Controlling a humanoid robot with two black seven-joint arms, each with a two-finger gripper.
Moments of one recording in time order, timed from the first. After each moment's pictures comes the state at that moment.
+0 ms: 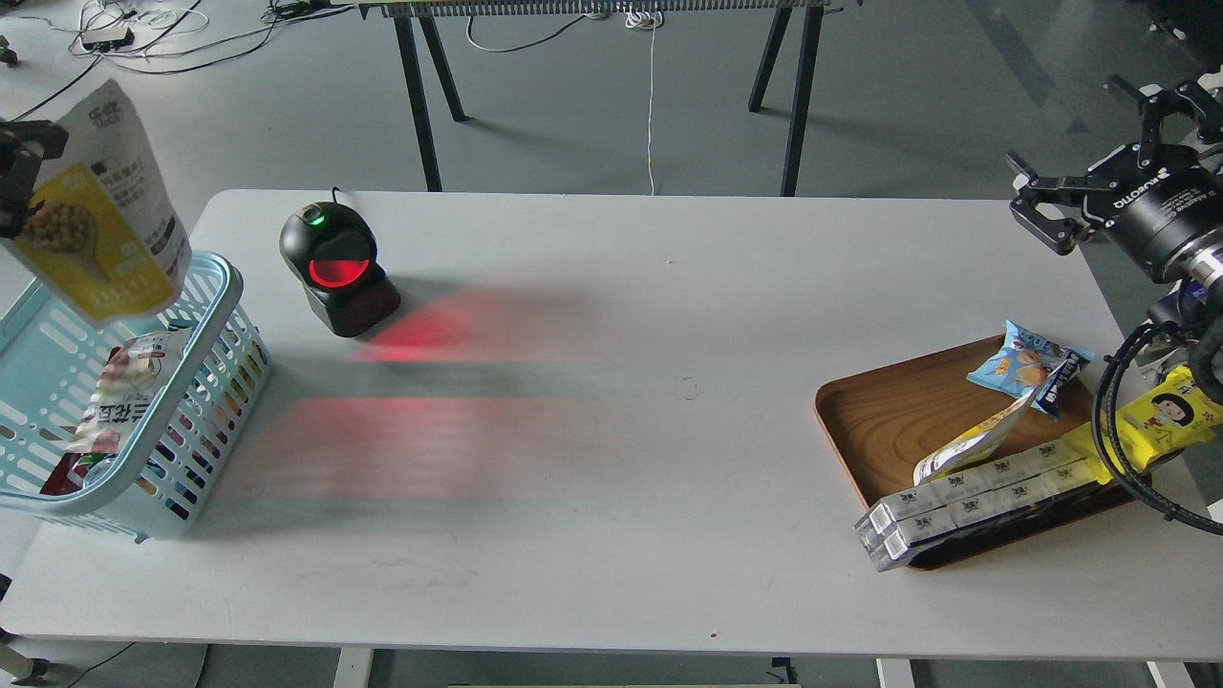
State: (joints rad) left arm -1.04 1.59 -0.43 -1.71 1.86 -0.49 -0.23; right arm 0.76 -0.82 0.48 0.98 0.74 0.49 0.02
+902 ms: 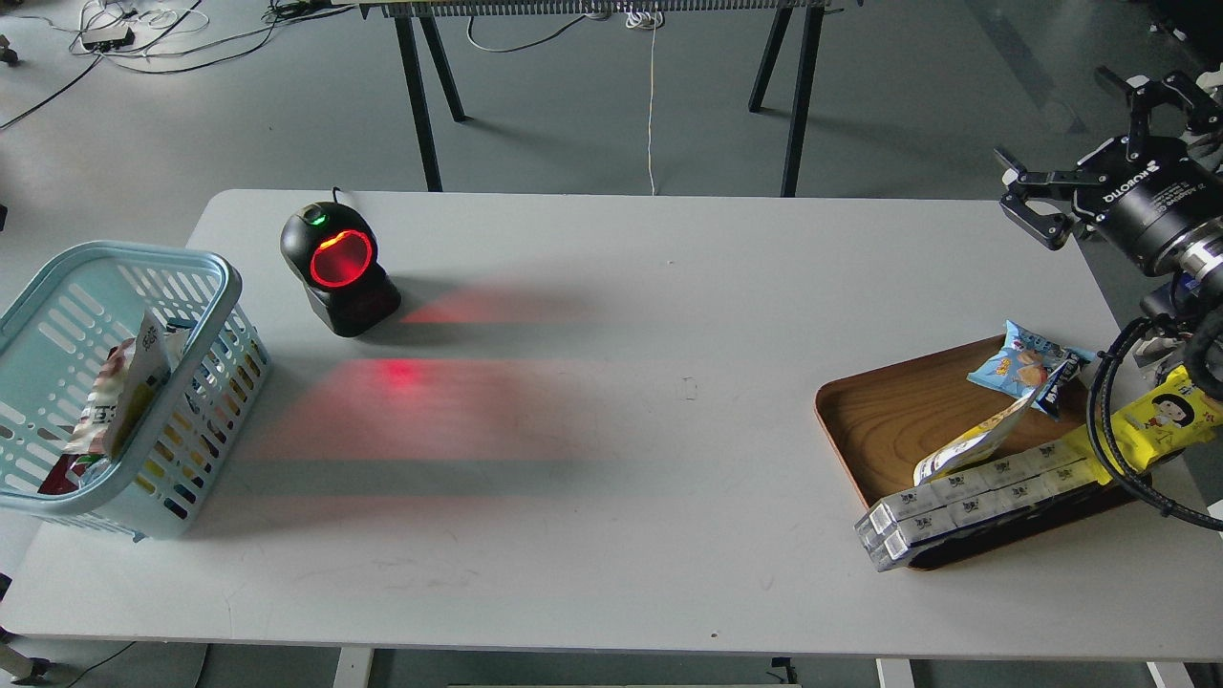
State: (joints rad) left arm -1.10 1.65 -0.26 -1.66 1.72 -0.28 -0.28; right arm 0.78 -0.82 0.48 1.00 0.72 0.49 0.02
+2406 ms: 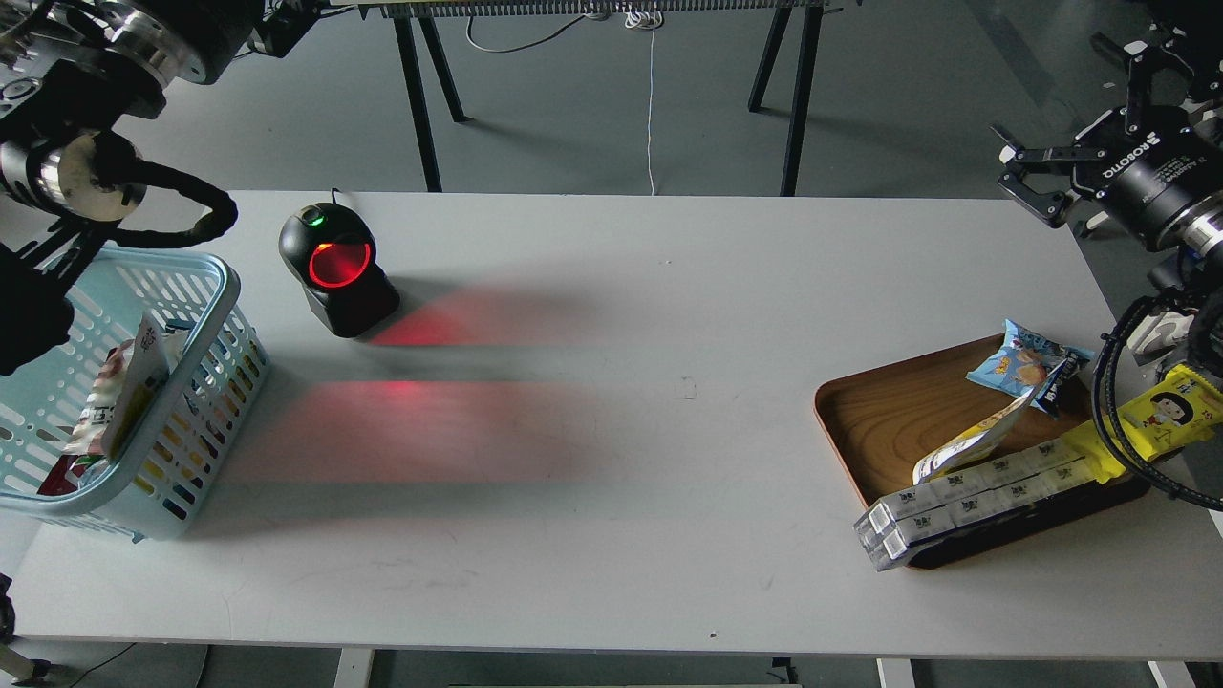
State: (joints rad) left arm -0.96 0.54 -0.75 -0.99 0.14 -0.14 -0.21; right arm 0.80 -0.82 0.50 1.00 0.62 0.48 0.02
